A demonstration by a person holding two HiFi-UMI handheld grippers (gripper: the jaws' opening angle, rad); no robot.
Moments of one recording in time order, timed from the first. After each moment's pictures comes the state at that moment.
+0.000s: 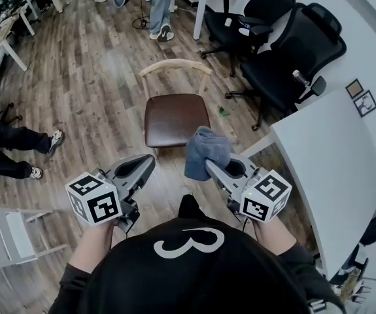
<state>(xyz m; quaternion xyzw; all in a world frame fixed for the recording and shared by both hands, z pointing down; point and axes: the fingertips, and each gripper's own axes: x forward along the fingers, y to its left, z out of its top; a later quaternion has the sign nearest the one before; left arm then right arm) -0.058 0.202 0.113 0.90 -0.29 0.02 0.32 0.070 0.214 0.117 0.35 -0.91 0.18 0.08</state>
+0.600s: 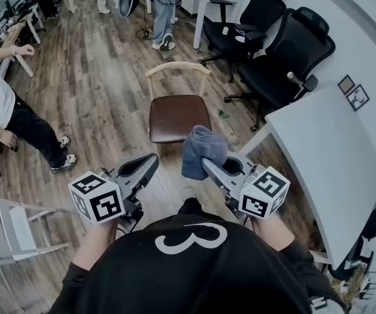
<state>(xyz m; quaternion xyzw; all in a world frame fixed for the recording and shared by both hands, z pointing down) -0.066 0.289 0.073 0.91 -0.29 0.00 0.29 0.046 0.299 0.080 0.34 -0.93 0.14 0.06</state>
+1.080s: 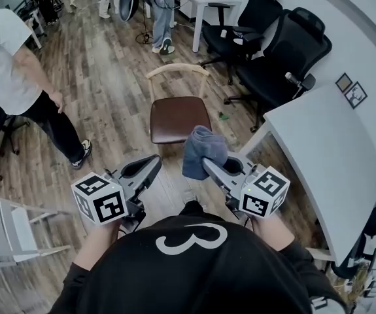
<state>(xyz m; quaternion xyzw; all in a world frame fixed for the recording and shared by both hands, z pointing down) -0.062 0.312 0.071 0.92 -0.28 0.00 0.27 0.047 0.319 0.079 0.34 -0.93 0.14 0.05</state>
